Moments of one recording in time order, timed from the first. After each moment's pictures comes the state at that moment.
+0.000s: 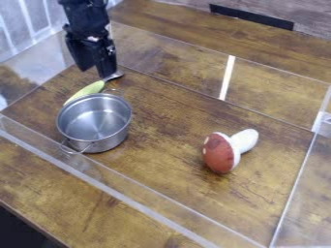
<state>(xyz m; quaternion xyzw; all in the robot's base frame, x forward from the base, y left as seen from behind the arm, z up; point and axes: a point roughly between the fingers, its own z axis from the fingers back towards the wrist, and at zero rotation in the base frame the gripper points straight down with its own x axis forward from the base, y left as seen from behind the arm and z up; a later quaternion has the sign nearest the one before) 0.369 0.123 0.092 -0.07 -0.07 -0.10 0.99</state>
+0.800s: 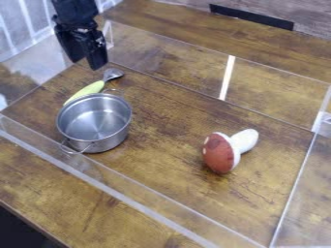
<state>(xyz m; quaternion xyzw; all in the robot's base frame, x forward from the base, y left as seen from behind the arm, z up) 0.369 0.139 0.087 -0.07 -0.08 -0.09 0.99</state>
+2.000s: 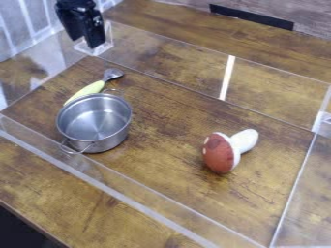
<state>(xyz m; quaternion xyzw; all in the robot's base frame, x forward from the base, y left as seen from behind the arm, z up) 0.393 0.159 0.111 -0.04 -0.10 -0.12 0.99</state>
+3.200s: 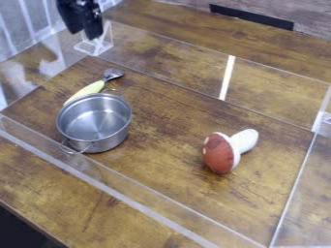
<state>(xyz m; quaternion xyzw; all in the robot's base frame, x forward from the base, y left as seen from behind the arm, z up) 0.418 0.189 0.109 -0.05 -0.07 -0.10 0.99</state>
